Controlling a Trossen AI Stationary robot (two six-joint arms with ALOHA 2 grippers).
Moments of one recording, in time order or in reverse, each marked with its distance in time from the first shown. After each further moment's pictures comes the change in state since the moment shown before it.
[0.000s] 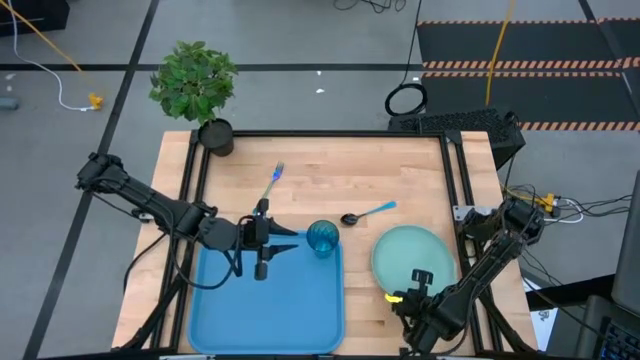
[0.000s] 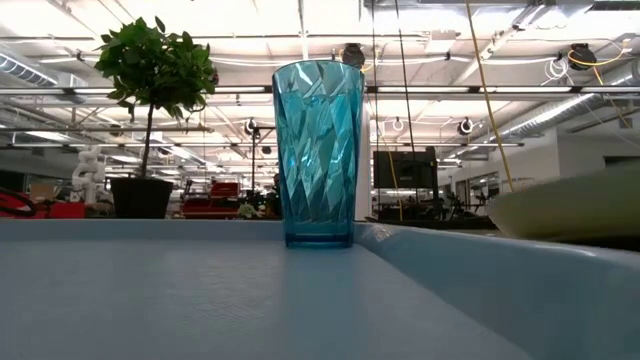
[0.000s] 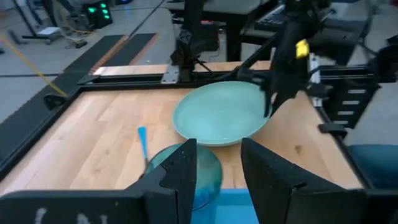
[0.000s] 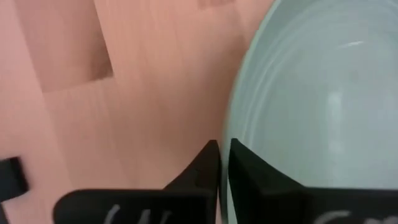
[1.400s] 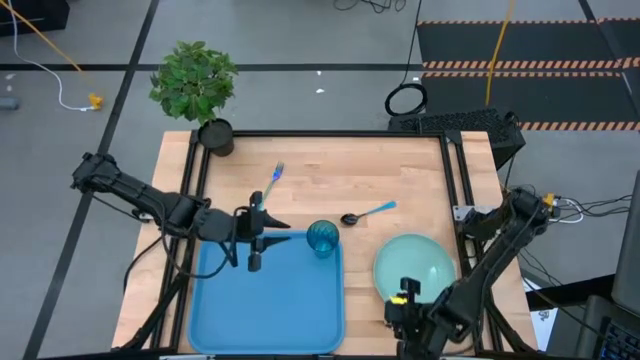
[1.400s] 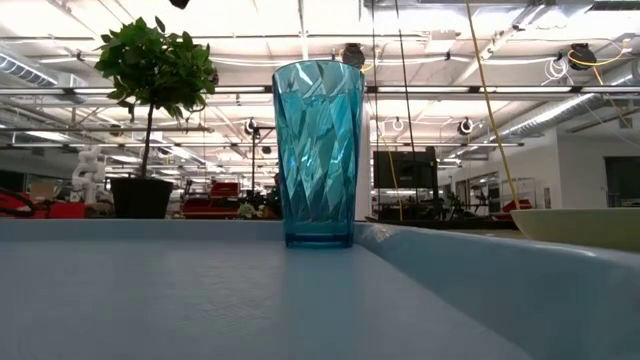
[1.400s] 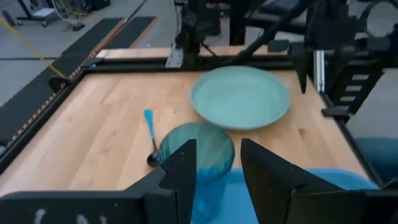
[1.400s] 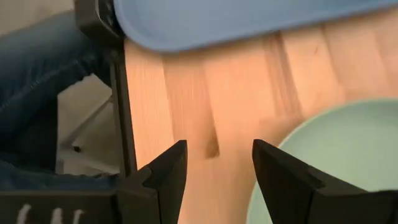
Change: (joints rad) left arm 0.031 -0.071 0.000 -0.140 0.043 -0.032; right arm -0.011 -0.043 0.153 0.134 0.105 -0.090
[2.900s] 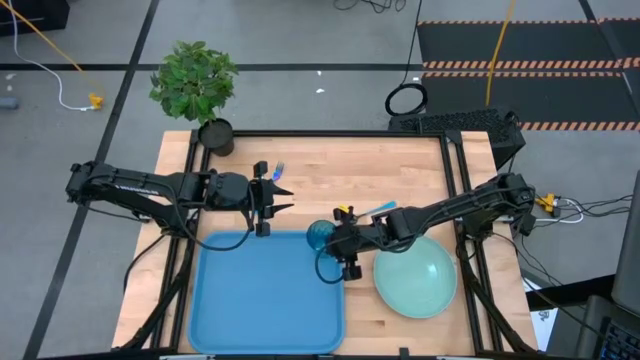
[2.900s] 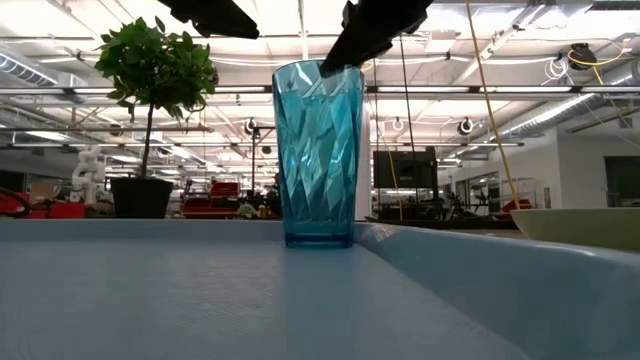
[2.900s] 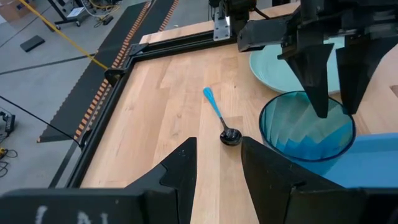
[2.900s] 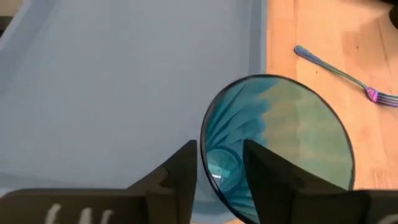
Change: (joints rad) left arm 0.333 -0.029 0.000 -0.091 0.184 0.295; right arm -0.642 -0.035 0.000 0.352 -0.201 -1.033
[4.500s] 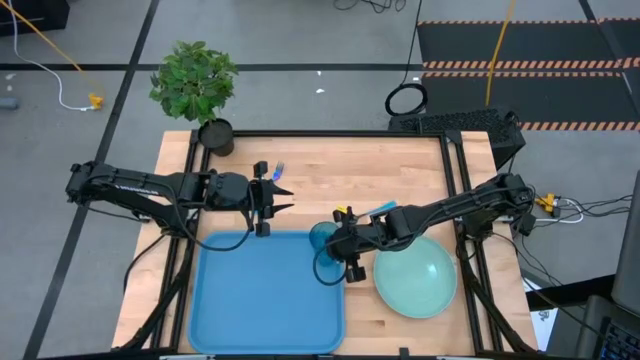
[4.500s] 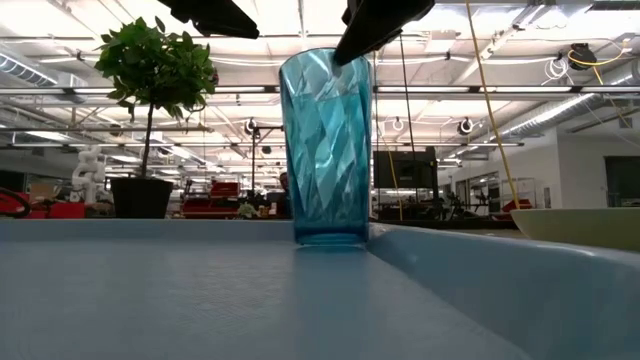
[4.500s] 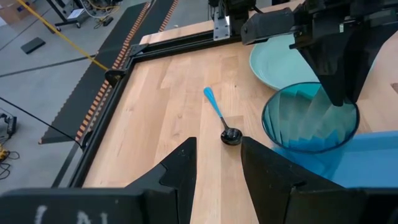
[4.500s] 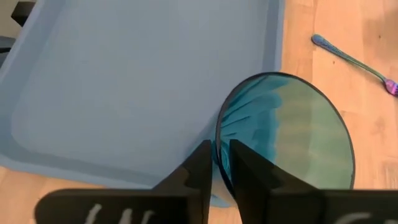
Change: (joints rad) left arm 0.000 0.000 0.000 0.000 -0.001 0.013; right arm 0.002 0.019 0.077 -0.130 -0.055 0.000
